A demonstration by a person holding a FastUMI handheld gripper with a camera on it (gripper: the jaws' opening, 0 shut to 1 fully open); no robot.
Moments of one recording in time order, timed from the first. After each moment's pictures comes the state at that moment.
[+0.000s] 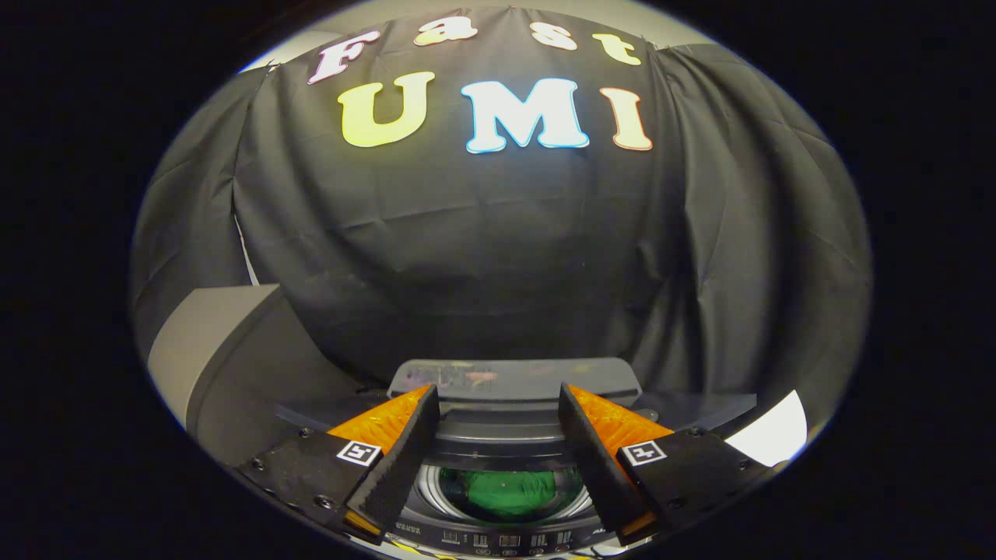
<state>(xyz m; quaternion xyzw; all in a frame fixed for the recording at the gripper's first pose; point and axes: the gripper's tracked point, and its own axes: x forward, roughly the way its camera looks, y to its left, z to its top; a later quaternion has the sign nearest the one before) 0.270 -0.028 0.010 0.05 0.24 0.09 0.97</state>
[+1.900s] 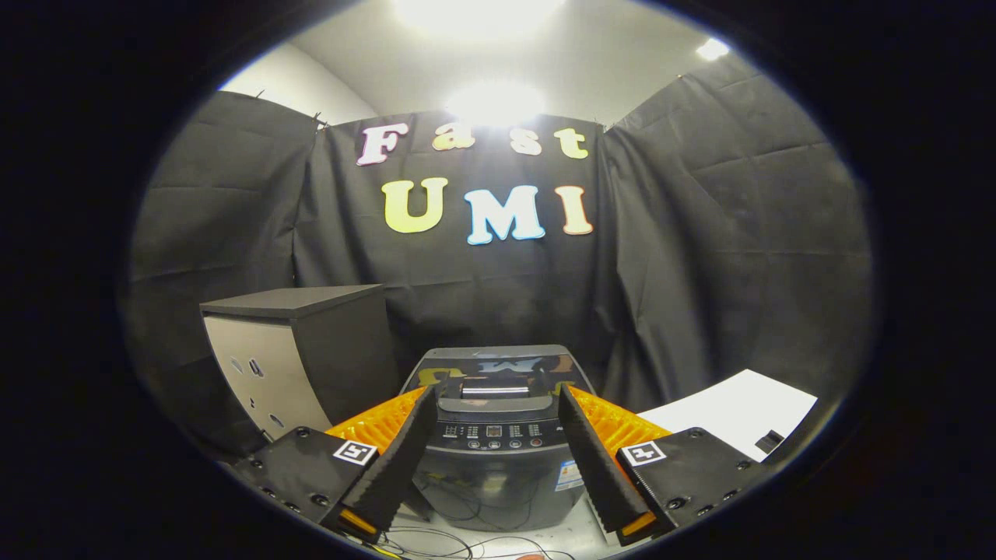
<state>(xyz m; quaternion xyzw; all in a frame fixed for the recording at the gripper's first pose) -0.064 -0.095 -0.019 0.06 -0.01 0.04 1.00</state>
